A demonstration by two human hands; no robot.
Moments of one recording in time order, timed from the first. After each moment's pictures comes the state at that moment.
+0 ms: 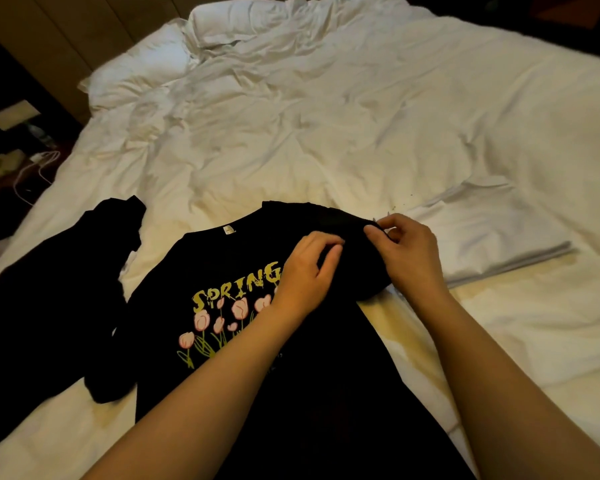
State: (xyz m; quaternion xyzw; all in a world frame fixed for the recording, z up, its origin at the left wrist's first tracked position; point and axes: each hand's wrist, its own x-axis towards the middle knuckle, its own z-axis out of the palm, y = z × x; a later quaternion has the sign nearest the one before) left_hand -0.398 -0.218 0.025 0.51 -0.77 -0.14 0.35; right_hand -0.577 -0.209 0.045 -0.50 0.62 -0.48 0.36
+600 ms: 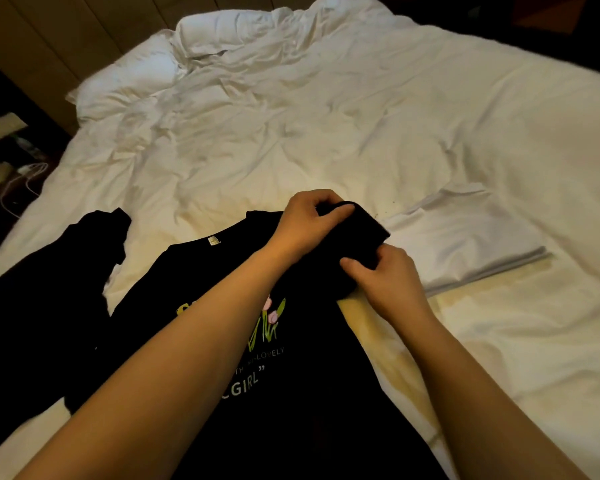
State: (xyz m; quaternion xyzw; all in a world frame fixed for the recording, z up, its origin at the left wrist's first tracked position) left_hand -0.445 -0.280 0.095 0.53 -0.73 -0.29 0.31; right_hand -0.584 -0.190 0.046 -0.53 0.61 -0.43 0.40
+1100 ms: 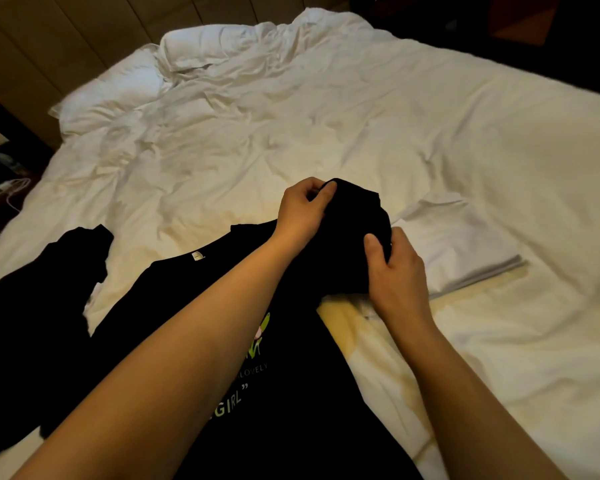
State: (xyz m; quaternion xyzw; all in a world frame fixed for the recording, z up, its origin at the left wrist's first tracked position) left_hand -0.482 -0.310 0.098 0.58 -0.63 -0.35 0.39; right_hand -0.605 -0.191 0.060 -0.47 0.63 -0.53 0.31
